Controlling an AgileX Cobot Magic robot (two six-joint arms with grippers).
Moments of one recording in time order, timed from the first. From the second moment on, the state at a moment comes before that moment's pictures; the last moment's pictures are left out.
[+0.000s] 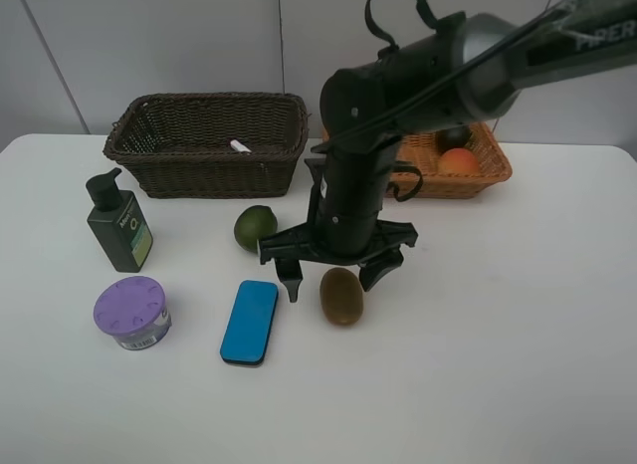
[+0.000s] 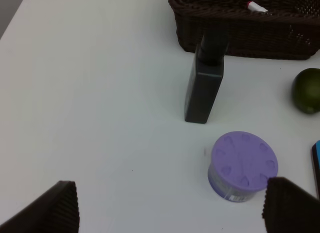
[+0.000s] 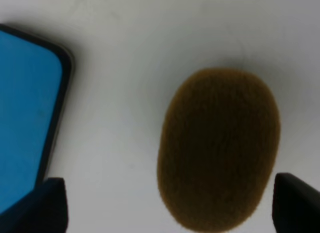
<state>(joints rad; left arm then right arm) -0.03 -0.01 -0.50 0.05 1.07 -0.13 0.76 2.02 -1.32 0.02 0.93 0.55</state>
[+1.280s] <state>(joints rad) -0.03 -0.01 -0.50 0.05 1.07 -0.13 0.70 2.08 -1.32 0.00 0.88 0.60</state>
